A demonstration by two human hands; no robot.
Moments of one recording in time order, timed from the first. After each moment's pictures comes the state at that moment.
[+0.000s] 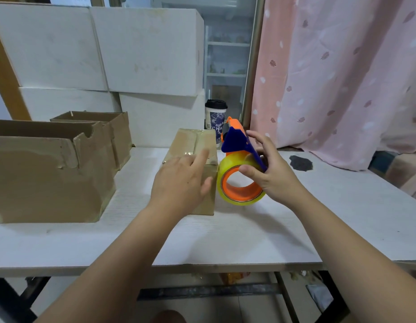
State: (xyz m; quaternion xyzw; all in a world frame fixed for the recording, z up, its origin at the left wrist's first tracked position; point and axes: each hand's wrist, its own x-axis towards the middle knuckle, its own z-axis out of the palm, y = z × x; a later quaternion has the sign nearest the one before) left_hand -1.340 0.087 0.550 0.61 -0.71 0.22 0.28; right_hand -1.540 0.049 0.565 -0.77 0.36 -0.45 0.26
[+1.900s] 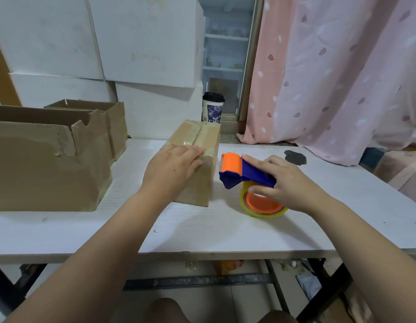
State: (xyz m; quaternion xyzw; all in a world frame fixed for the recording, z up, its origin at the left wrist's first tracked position) left_hand -1.322 0.080 0.547 0.54 -0.74 0.17 0.36; right_hand -1.582 0.051 0.548 -0.87 0.43 -0.23 0.04
